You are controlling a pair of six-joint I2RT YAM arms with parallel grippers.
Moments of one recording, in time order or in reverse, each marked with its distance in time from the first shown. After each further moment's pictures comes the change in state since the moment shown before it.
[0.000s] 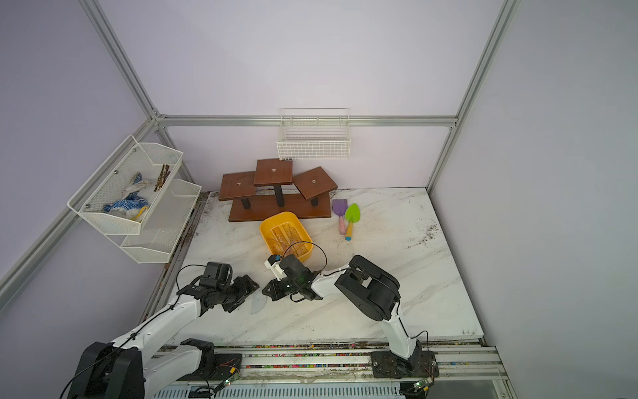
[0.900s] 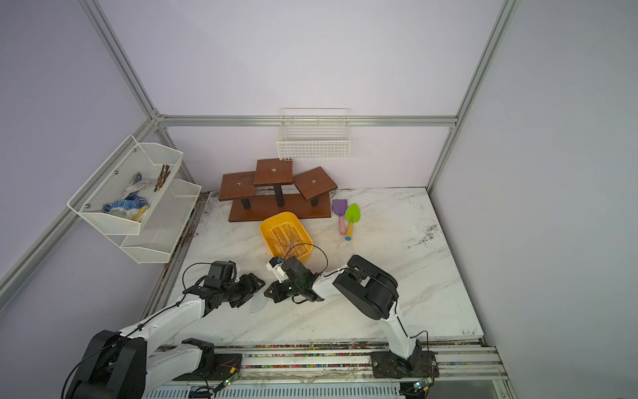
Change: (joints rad) left arm -0.051 0.076 -0.028 0.180 0.060 -0.013; right arm 0.000 0.013 -0.030 0.035 0.000 -0.021
